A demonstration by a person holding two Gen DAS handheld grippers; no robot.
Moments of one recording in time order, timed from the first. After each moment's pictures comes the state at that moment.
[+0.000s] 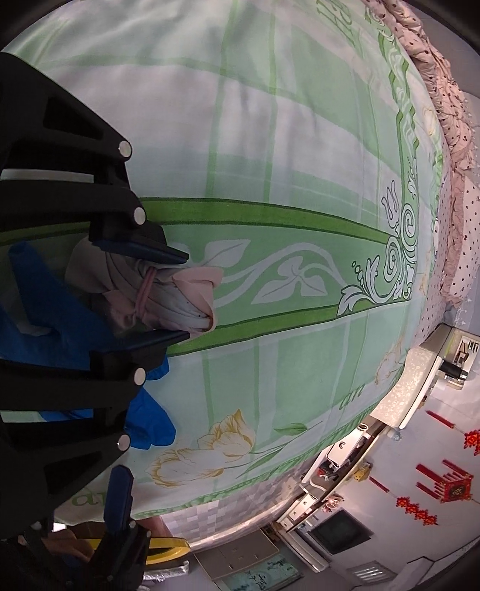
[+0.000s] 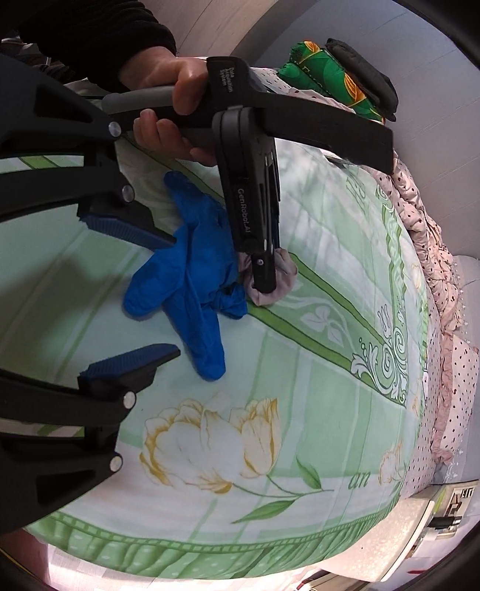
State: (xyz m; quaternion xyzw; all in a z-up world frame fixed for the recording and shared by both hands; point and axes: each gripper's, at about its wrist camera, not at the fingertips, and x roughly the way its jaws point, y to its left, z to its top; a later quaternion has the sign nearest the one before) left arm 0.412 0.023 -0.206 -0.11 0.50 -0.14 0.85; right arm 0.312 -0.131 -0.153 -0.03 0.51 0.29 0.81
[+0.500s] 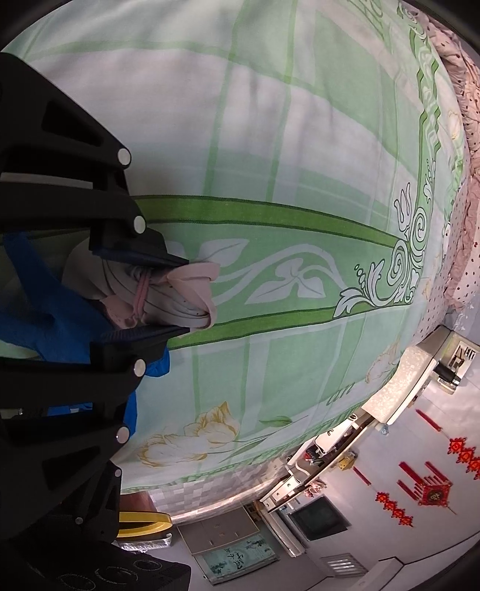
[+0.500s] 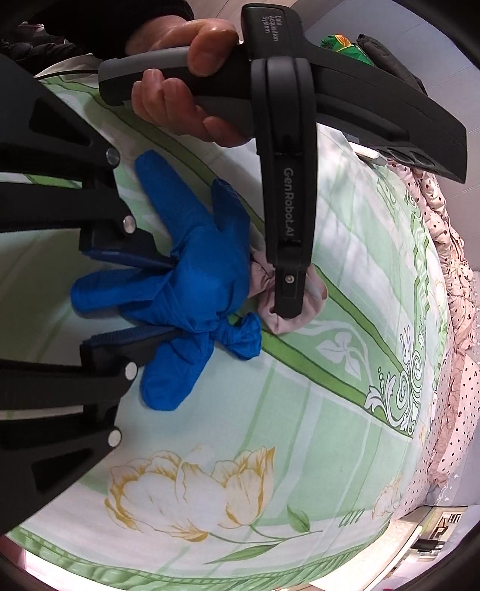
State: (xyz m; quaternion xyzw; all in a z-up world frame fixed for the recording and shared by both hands) left arm 0.421 0.033 -0.211 -0.17 0.50 -0.16 0.84; right arm 0.320 -0.096 -0.180 -0.07 0.53 0.29 0.79
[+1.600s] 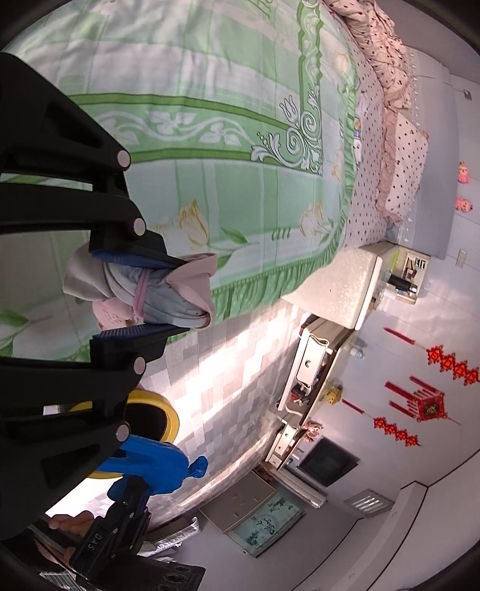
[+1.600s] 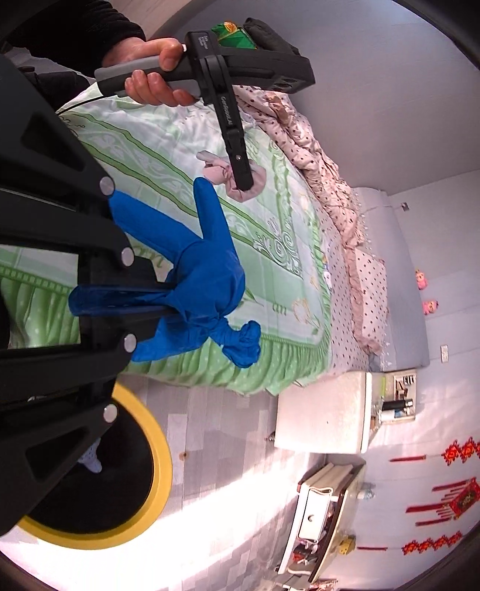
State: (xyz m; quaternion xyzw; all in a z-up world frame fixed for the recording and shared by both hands) left arm 0.289 -0.098 -0.028 -0.11 0.37 -0.26 0.88; right arm 0.158 -0.351 -0.002 0.06 0.37 0.14 0.92
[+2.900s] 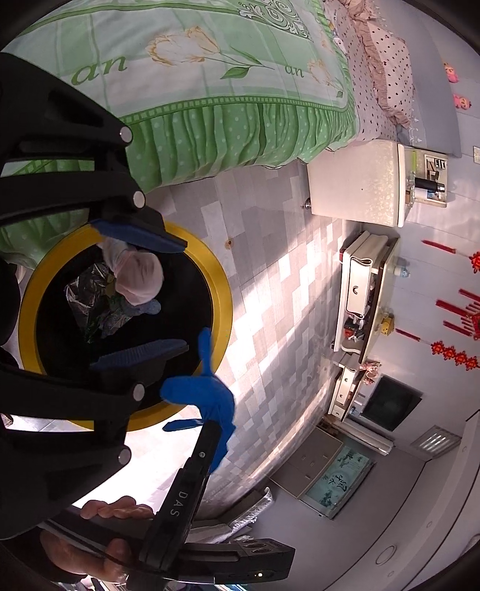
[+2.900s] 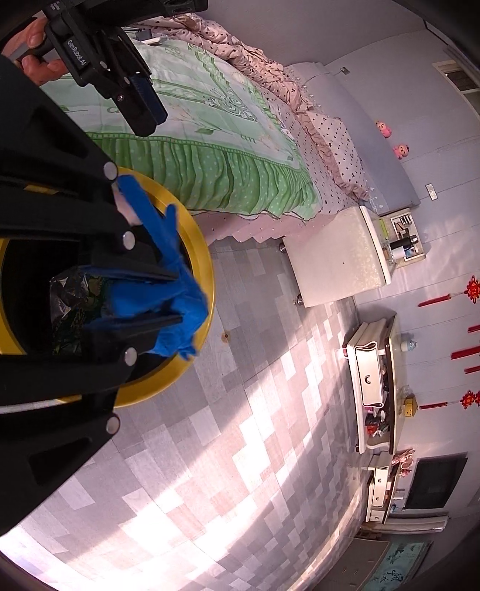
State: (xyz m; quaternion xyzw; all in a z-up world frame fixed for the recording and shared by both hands) left arm 0.228 -0.354 -0.066 -0.02 0.40 -0.36 0.84; right arm 0.125 -0.555 -0.048 0.17 0.39 -0.10 0.90
